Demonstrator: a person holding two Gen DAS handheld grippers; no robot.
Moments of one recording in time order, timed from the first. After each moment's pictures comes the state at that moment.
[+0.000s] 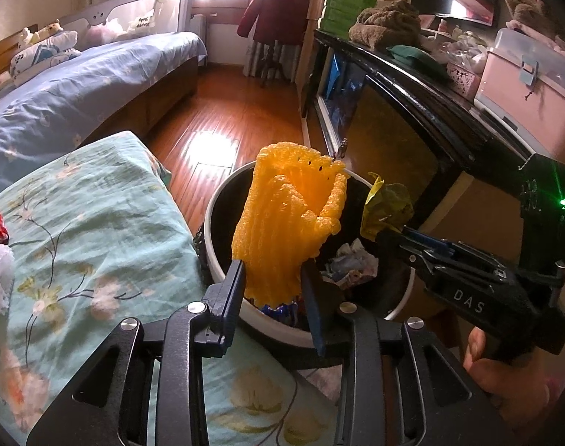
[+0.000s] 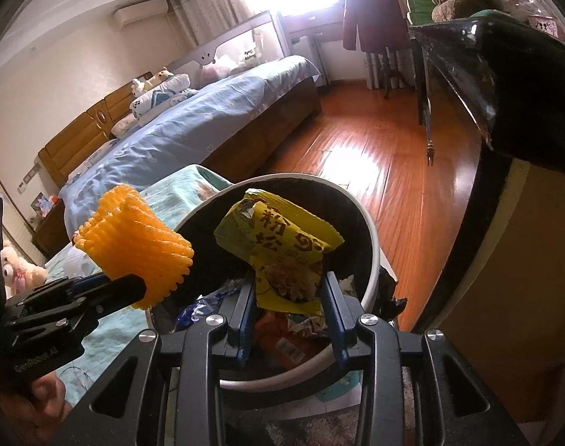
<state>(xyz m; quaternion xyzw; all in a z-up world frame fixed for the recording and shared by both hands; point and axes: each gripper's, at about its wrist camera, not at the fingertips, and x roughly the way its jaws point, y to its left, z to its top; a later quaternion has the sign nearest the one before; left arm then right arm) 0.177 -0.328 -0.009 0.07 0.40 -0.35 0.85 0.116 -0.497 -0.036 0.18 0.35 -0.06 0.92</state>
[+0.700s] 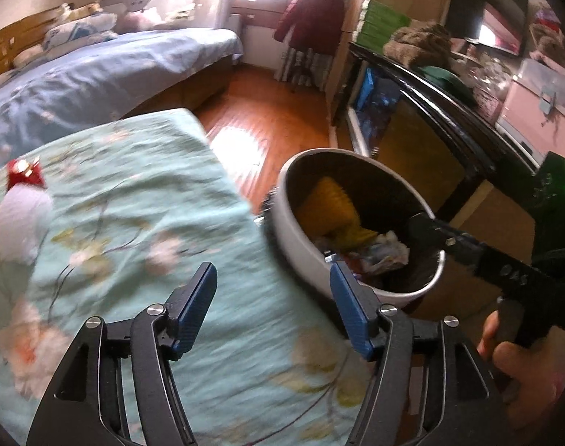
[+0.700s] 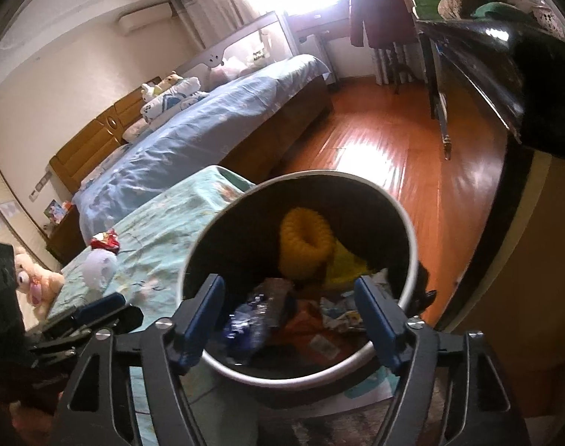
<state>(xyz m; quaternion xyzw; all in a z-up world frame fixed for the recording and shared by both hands) 0.175 -0.261 -0.022 0.02 0.41 -0.29 0.86 0.116 -0.479 -0.029 0.20 0.34 -0.04 0.92</state>
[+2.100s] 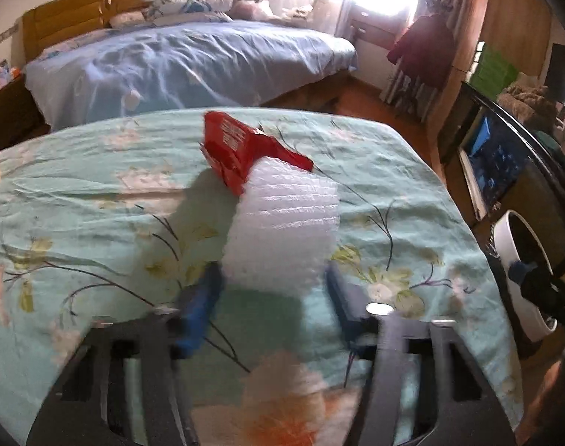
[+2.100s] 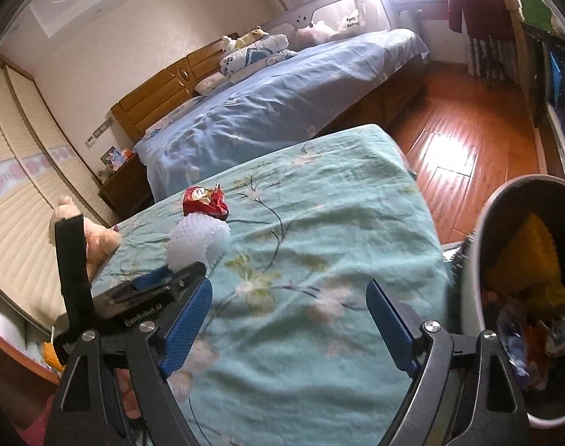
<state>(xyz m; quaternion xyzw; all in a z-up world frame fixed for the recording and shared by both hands) 0.284 -0.078 -0.069 -0.03 0.42 -0.14 0.90 0.219 -0.307 -0.032 0.17 0.38 0.11 0.90</state>
